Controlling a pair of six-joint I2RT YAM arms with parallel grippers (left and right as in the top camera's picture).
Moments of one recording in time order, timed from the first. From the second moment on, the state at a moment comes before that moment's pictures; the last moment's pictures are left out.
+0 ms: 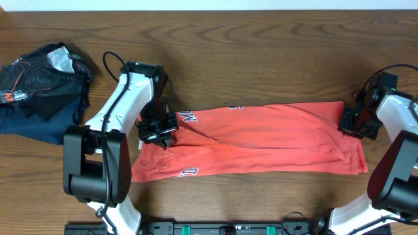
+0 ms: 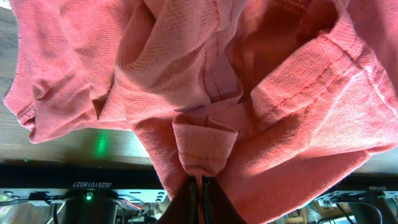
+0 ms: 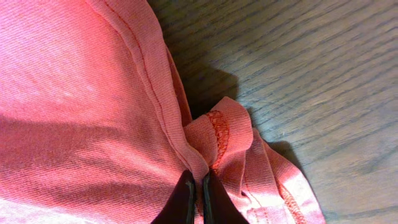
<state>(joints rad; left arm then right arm) -0.19 1.87 1.34 -1.45 0.28 -0.38 -0.36 1.80 1.11 -0.83 0.01 0.08</state>
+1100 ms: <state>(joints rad) -0.19 1.87 1.34 -1.45 0.28 -0.38 -0.36 1.80 1.11 -0.81 0.02 0.08</state>
